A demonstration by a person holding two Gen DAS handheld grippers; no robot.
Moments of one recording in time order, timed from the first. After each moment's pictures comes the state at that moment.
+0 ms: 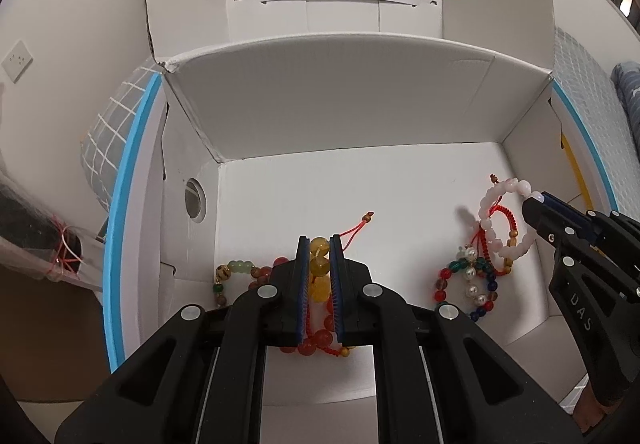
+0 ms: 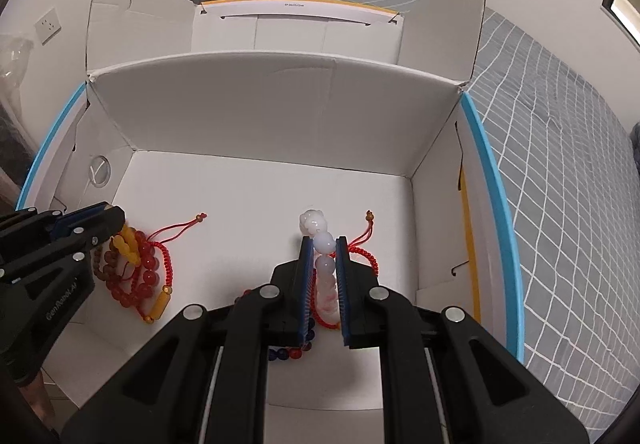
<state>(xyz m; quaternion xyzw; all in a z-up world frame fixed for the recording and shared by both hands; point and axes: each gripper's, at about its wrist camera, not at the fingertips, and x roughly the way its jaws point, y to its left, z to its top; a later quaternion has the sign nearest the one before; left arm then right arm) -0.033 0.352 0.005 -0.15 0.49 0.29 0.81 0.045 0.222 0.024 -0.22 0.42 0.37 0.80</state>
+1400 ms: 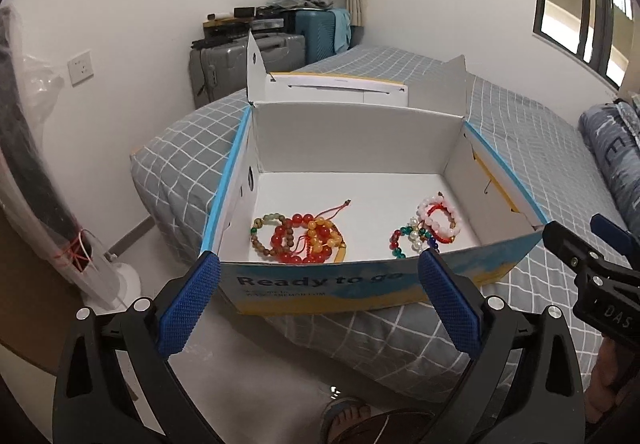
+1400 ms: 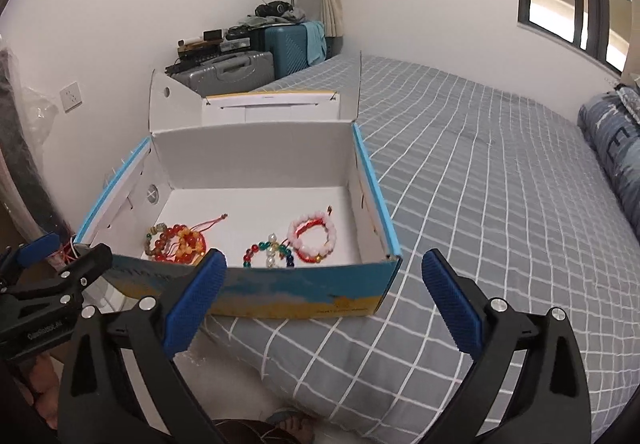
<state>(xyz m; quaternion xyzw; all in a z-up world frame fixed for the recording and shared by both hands) -0.176 0.244 0.057 -0.12 0.32 0.32 0.88 -0.053 0.068 0.076 -0.10 0.31 0.36 0.87</state>
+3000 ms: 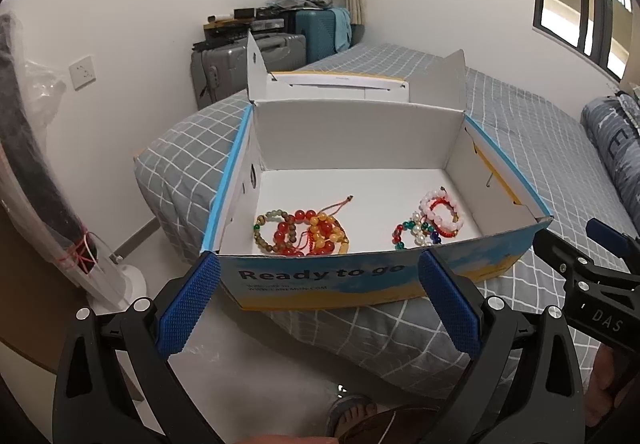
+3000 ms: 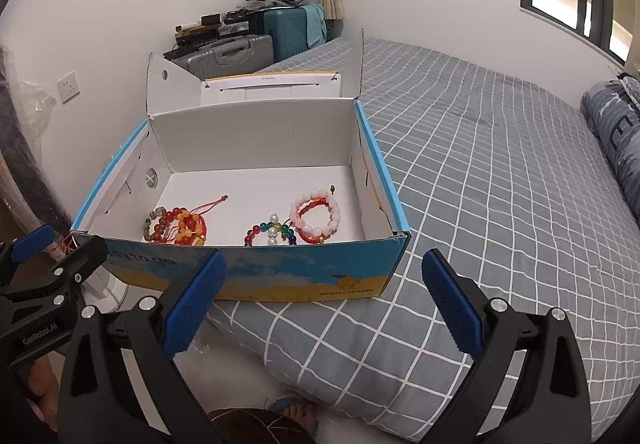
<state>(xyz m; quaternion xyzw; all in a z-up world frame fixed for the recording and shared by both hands) -0.176 0.240 0.053 -0.11 0.33 0.32 0.88 -0.054 0.068 0.064 -0.11 0.33 0.36 0.87</state>
